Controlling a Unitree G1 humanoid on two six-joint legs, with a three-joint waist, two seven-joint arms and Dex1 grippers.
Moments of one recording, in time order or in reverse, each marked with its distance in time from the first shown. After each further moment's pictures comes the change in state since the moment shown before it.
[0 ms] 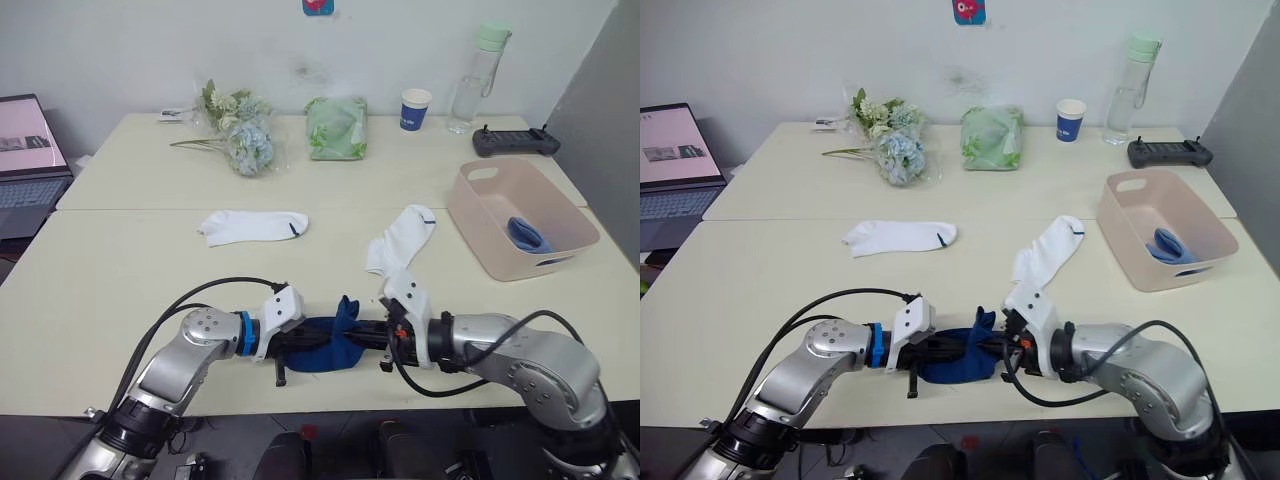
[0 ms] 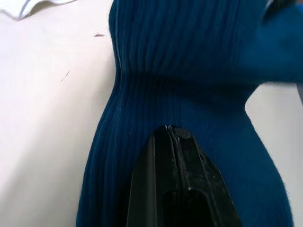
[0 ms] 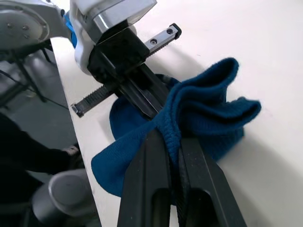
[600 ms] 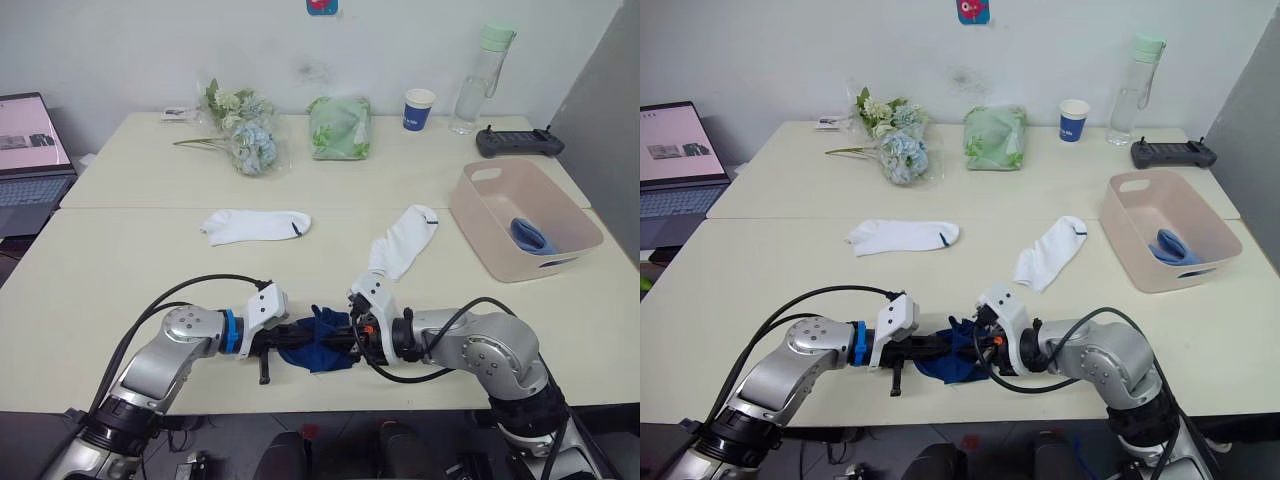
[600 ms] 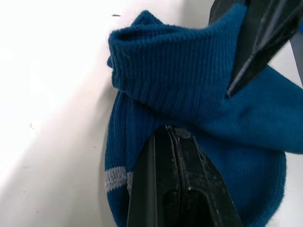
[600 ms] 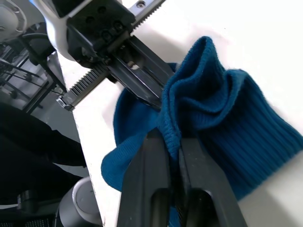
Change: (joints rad) left arm -0.005 0.038 0.025 0.058 0.006 -0.057 -0.030; right arm -0.089 0.152 0.075 0.201 -0.002 0.047 -0.052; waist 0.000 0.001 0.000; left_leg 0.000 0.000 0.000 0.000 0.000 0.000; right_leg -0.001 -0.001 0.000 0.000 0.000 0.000
